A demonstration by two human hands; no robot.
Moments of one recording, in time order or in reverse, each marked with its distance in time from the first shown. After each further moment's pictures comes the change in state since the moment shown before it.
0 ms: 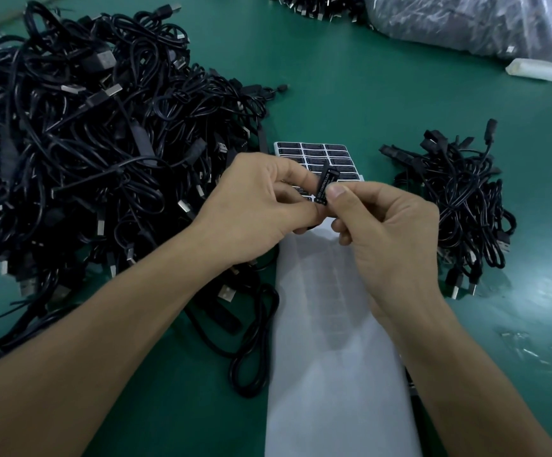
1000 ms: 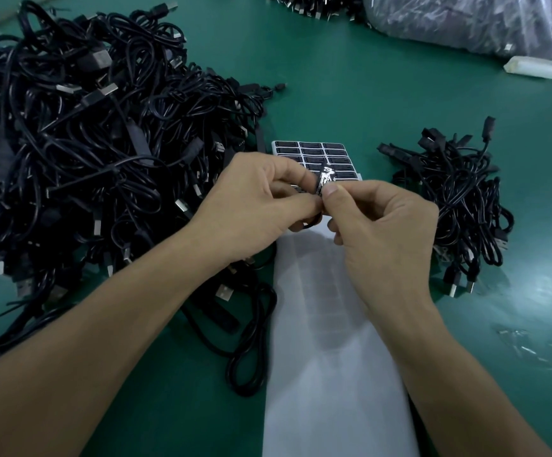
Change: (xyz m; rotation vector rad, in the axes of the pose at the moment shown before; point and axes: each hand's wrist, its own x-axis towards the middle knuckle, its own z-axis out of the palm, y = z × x) left_hand 0.001 0.000 0.002 -0.054 -0.015 0.028; right_hand -0.005 -0.006 0.005 -0.097 0.078 -0.057
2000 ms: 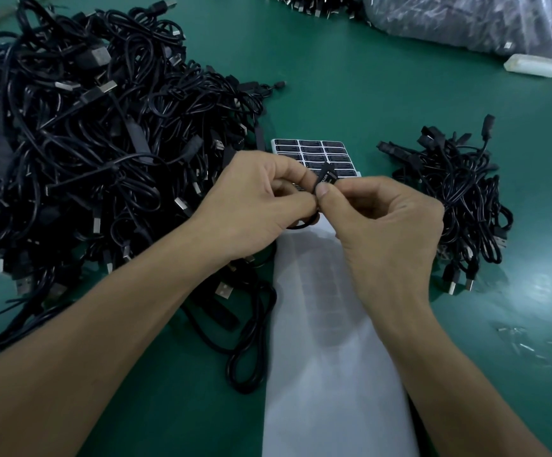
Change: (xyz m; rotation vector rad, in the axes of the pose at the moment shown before) left_hand 0.002 -0.002 0.002 0.022 0.033 -0.032; right_hand -0.001 0.000 0.001 0.027 0.031 -0.104
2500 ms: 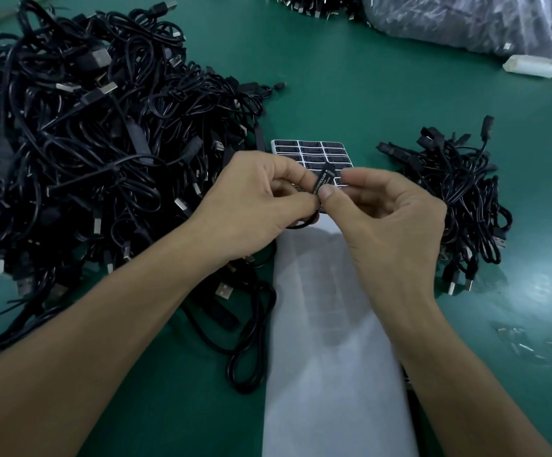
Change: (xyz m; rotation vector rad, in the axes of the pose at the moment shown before) left_hand 0.001 -0.001 -0.001 -0.004 -0.006 0.026; right_hand 0.004 0.006 -0.006 0.005 0.020 0.094
